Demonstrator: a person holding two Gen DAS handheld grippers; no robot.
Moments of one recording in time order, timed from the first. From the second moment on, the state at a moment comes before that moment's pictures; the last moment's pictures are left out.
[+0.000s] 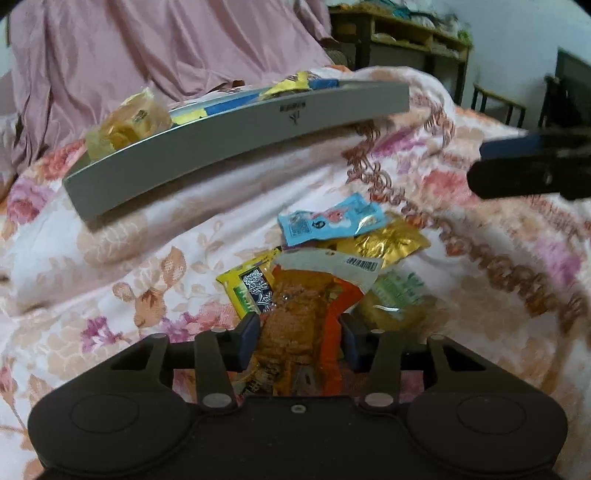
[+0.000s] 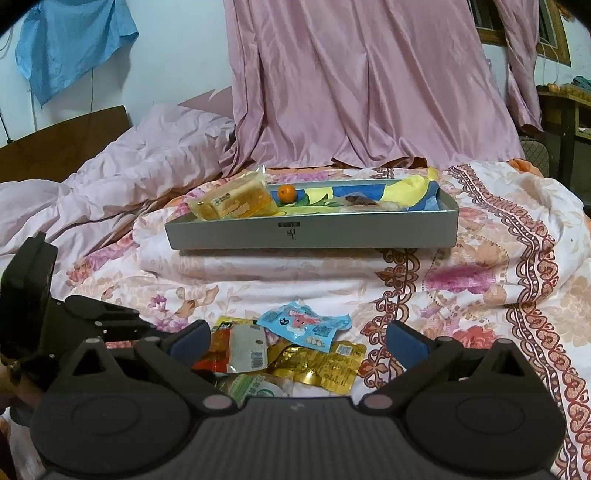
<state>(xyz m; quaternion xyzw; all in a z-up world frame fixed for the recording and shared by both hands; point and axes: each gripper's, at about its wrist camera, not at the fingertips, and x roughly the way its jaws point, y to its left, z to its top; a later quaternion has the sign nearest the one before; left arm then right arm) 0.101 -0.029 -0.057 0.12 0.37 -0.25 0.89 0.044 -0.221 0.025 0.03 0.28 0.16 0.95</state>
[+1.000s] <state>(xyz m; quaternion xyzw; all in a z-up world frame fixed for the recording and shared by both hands) 0.096 -0.018 -0.035 0.05 0.33 -0.25 0.91 0.043 -0.216 0.023 0.03 0.28 0.17 0.94</state>
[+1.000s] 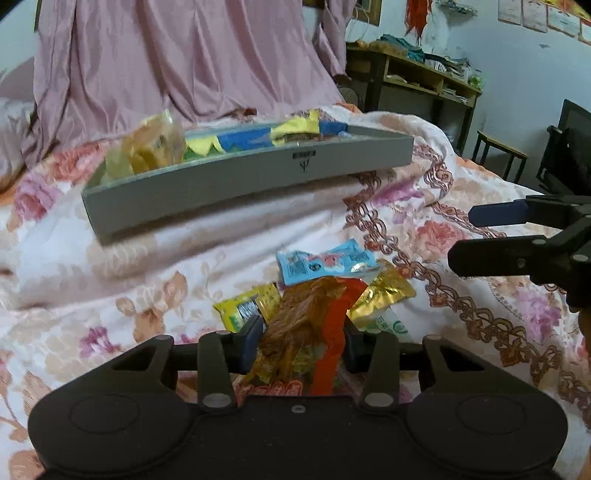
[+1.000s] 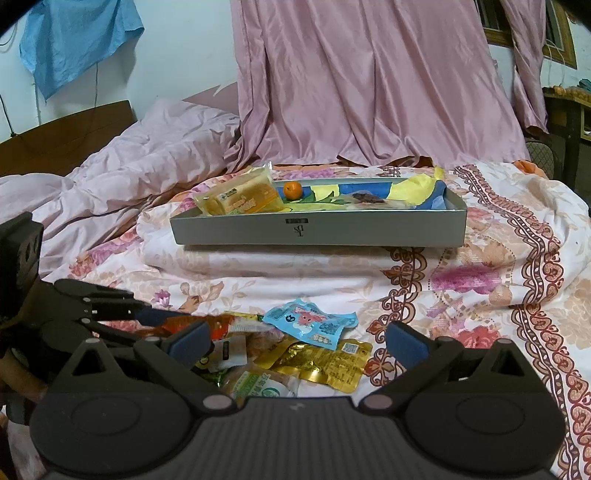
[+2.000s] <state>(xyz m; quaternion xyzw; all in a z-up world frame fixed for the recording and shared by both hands) 0.093 -0.009 -0.027 0.07 0.31 -0.22 0.92 0.066 -0.155 -0.038 -0.13 0.36 0.23 0.89</state>
